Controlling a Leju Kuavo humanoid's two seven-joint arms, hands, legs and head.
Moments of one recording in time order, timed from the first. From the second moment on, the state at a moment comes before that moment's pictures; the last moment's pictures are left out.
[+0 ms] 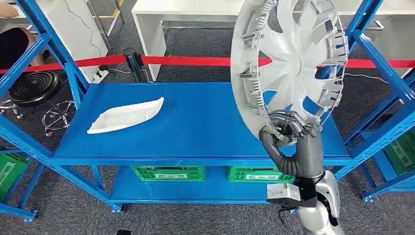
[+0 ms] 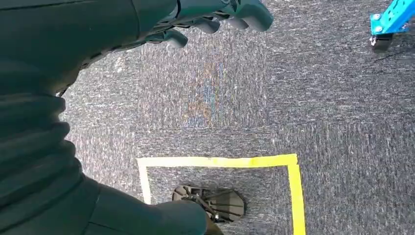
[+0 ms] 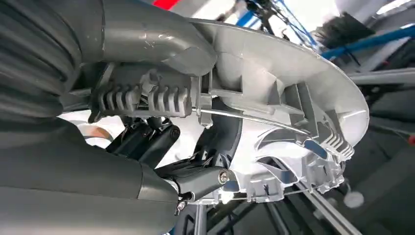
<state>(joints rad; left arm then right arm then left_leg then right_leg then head) -0.09 -0.24 0.92 -0.20 -0.93 0.37 -0.33 -0.05 -0.03 0.28 -1.68 0.74 -0.19 -0.70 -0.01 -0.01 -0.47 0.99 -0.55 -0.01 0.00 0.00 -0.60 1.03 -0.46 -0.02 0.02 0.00</state>
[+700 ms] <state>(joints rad) -0.09 -0.24 0.91 -0.20 -0.93 0.37 -0.32 -0.03 -0.03 0.31 -1.75 0.75 -0.20 -0.70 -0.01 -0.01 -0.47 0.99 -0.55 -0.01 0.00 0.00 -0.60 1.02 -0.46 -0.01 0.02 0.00</state>
